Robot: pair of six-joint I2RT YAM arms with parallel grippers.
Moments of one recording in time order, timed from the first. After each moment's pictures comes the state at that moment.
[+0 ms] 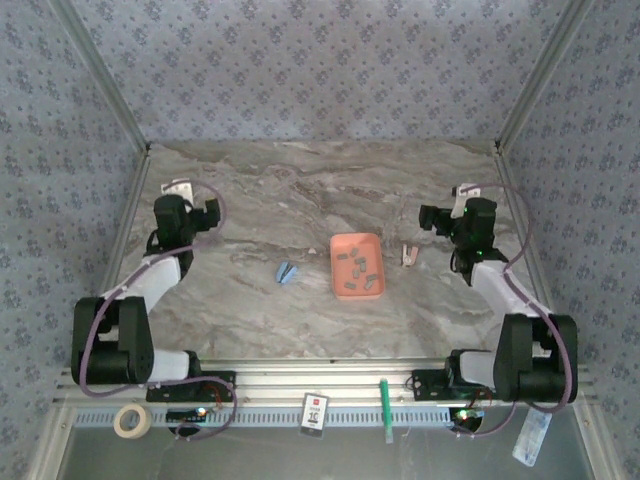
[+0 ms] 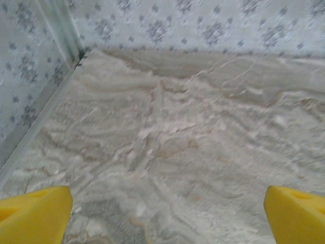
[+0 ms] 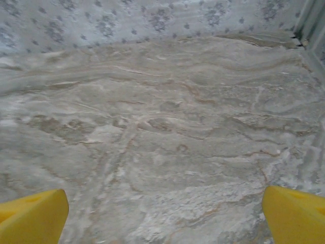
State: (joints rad) left arm -0.03 1.34 0.71 0.21 -0.12 -0.05; right arm -0.03 1.23 0.66 0.11 -0.08 0.07
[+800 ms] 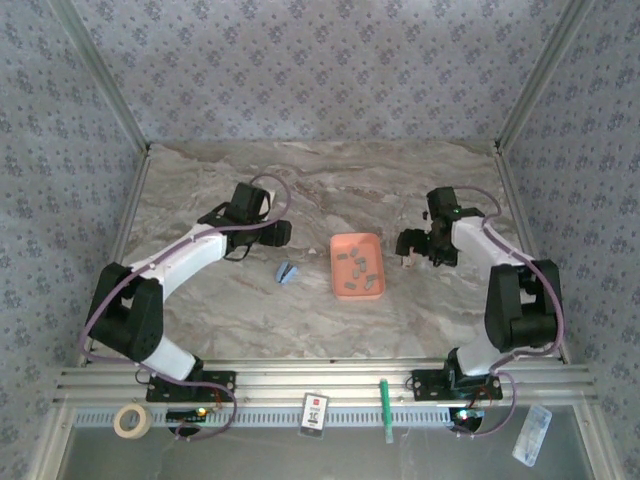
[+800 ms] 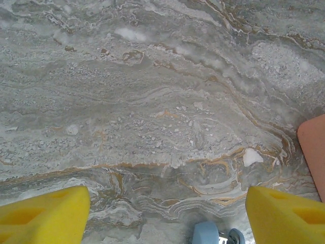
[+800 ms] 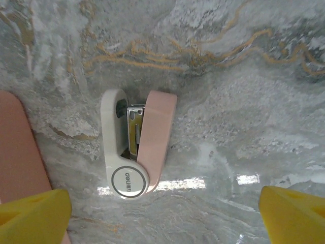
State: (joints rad) left arm -0.48 1.53 1.04 -0.41 -0.01 -0.24; right arm 0.12 1.57 1.01 -0.75 -0.09 0.30
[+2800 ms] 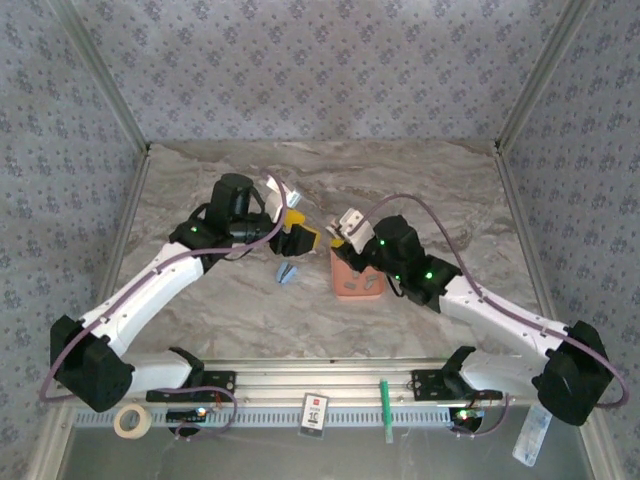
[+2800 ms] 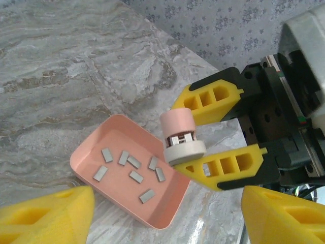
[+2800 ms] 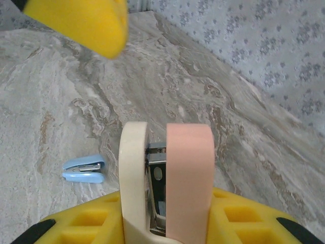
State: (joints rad) left arm -0.57 1.25 1.08 -0.37 0.61 -0.09; right arm 0.78 1.13 0.78 -0.03 0.00 -0.26
